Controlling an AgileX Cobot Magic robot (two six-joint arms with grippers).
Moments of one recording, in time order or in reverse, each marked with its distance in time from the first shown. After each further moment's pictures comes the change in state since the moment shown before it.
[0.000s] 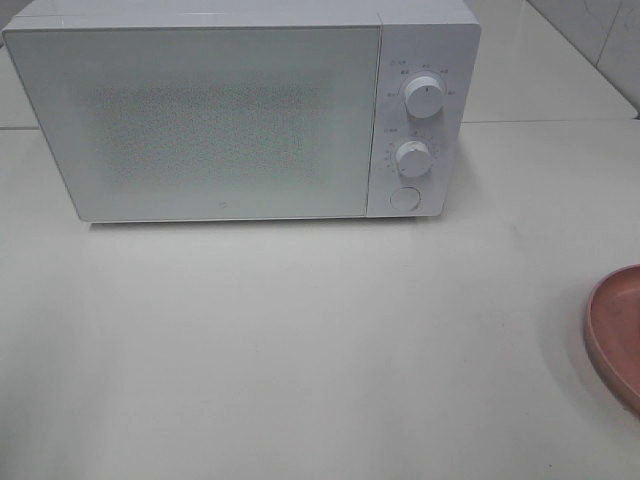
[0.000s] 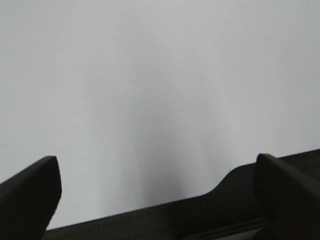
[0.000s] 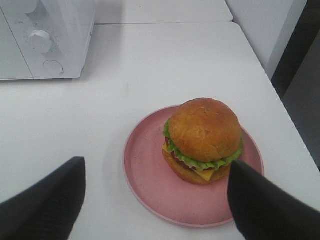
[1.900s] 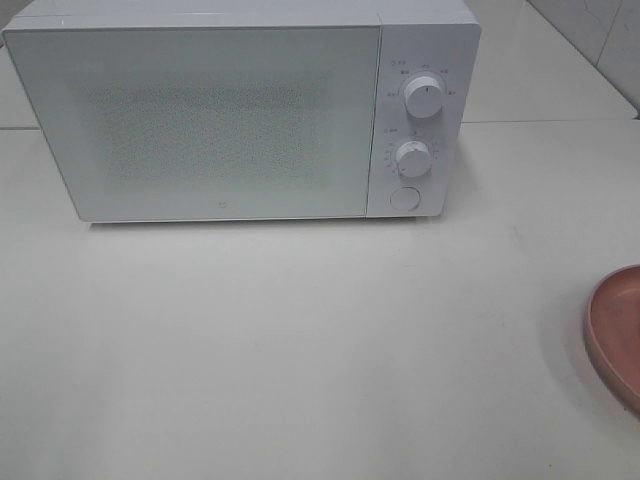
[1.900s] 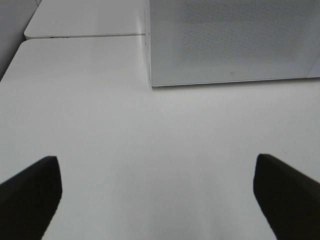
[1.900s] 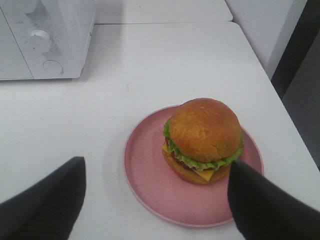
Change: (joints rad) left arm 0.138 -0.462 0.000 -0.063 -0.008 -0.005; right arm 0.000 0.000 0.000 0.000 0.000 0.000
